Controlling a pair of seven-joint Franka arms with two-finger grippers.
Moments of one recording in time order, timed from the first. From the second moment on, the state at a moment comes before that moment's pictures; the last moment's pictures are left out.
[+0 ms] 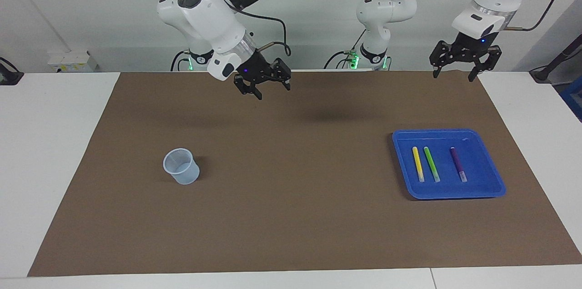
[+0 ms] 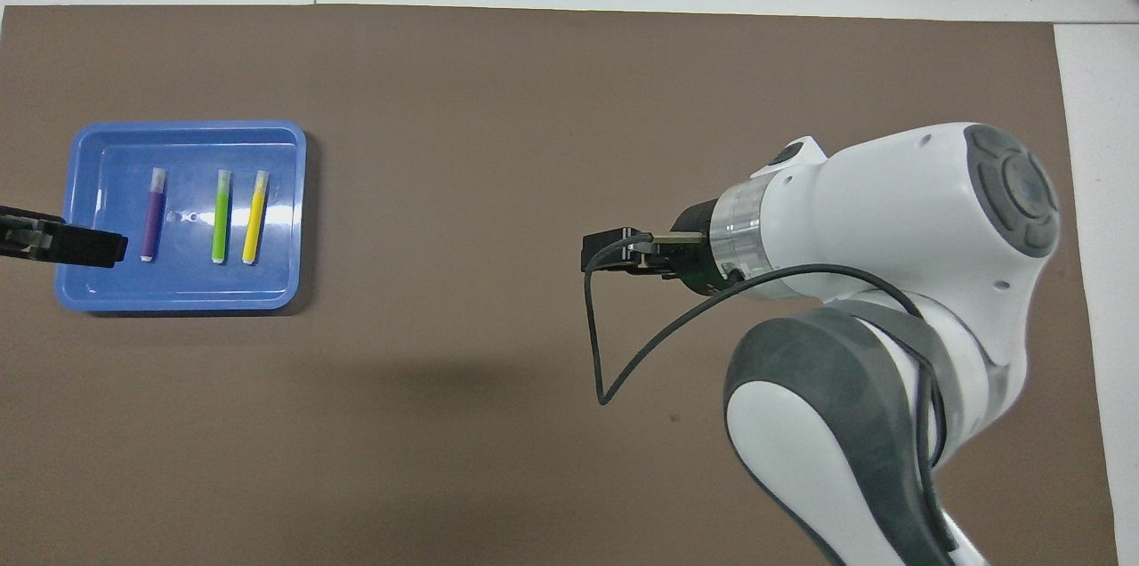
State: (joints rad) left arm 0.09 -0.14 -0.13 -1.73 0.01 1.66 0.22; right arm 0.22 0.03 0.22 -1.83 0.51 2.05 0.30
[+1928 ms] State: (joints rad) left arm 0.20 0.11 -0.10 -1.98 0.01 2.24 0.24; right arm 0.33 0.26 0.22 -1.60 0.70 2.24 0.49
